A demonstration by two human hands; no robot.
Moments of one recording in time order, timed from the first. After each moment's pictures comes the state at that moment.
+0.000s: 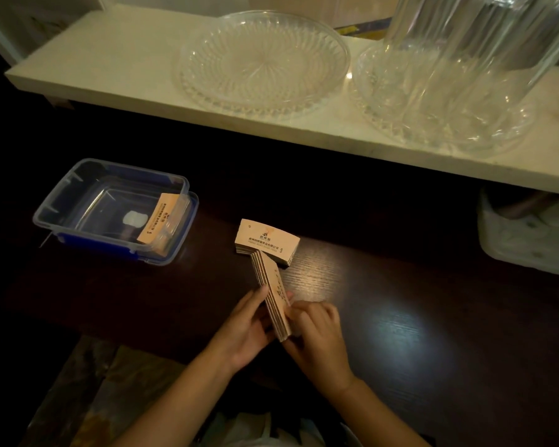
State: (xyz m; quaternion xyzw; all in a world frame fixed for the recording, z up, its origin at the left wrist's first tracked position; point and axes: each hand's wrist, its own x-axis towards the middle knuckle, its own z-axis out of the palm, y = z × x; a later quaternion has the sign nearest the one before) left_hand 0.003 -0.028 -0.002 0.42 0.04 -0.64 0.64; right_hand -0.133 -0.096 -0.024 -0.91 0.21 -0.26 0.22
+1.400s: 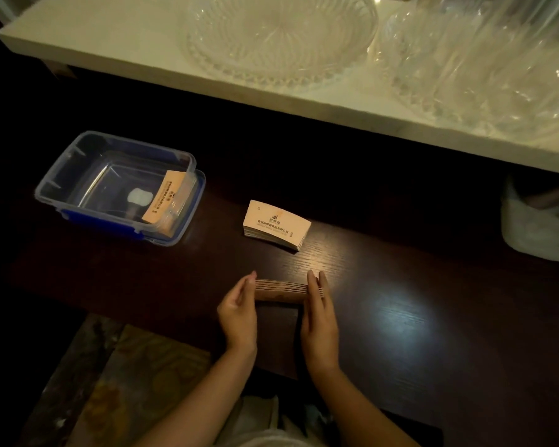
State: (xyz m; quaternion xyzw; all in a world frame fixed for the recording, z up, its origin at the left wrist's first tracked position) left_hand -0.009 -0.028 -0.048 0.76 0.01 -0.20 0.62; right_hand -0.116 -0.081 -0.068 -0.79 0.42 -0.22 0.39
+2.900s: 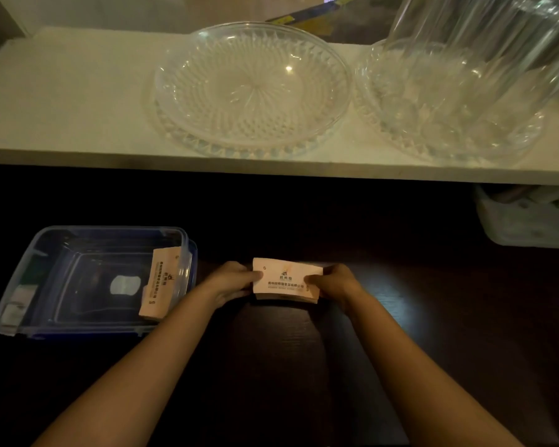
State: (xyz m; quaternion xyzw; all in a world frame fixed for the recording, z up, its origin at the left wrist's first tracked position) left_hand 0.176 -0.123 -0.013 0.73 -0.20 -0.58 0.30; right_hand -0.004 -0.202 -0.011 -0.51 0.63 -0.05 0.59
